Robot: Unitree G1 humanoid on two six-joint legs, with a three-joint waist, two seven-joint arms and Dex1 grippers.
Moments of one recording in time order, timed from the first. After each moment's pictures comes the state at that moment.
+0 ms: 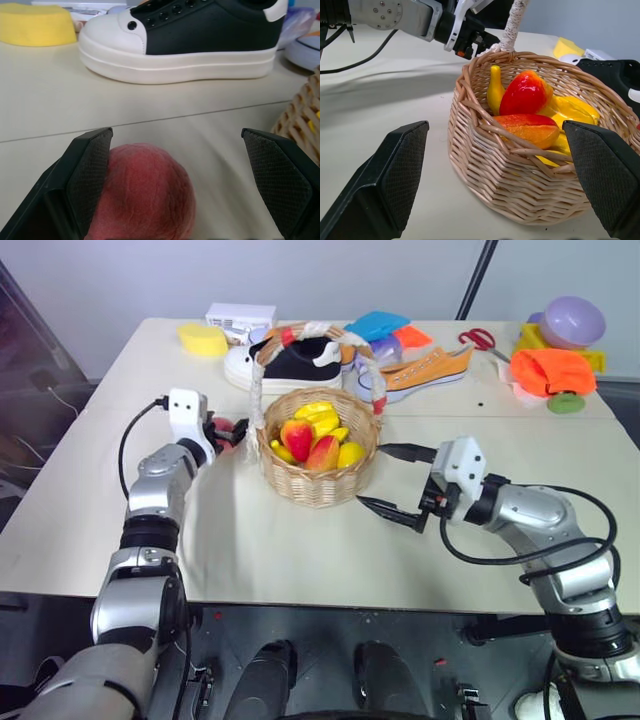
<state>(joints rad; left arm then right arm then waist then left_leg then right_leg) -0.83 0.39 0.15 0.72 -0.21 0.18 -0.43 -0.32 -0.64 0.01 -0.35 0.40 0.32 0.87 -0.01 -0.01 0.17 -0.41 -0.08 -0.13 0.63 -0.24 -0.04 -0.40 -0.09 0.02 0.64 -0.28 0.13</state>
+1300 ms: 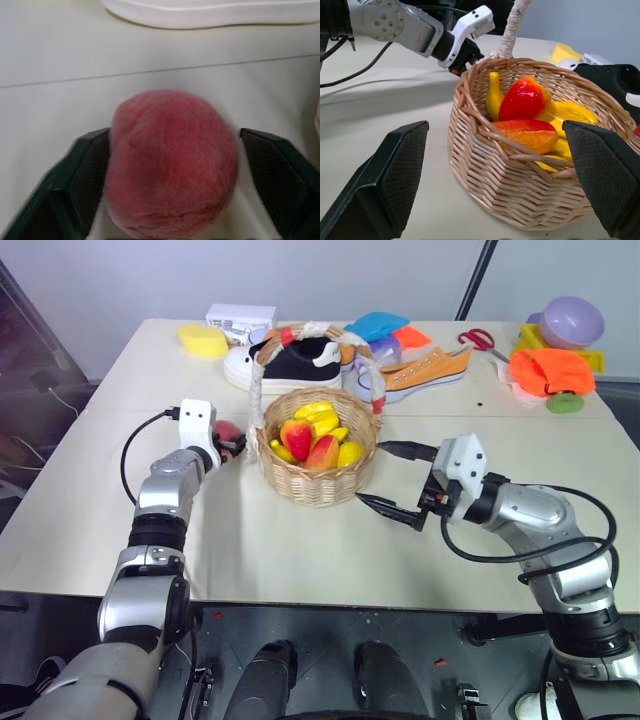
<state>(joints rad) -0.82 0.36 0.14 0.69 -0.14 0.36 -0.31 -0.33 -0.63 0.01 -0.35 0.41 0.32 0.87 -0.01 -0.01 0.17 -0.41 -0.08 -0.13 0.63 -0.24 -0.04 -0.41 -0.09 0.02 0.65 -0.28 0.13</state>
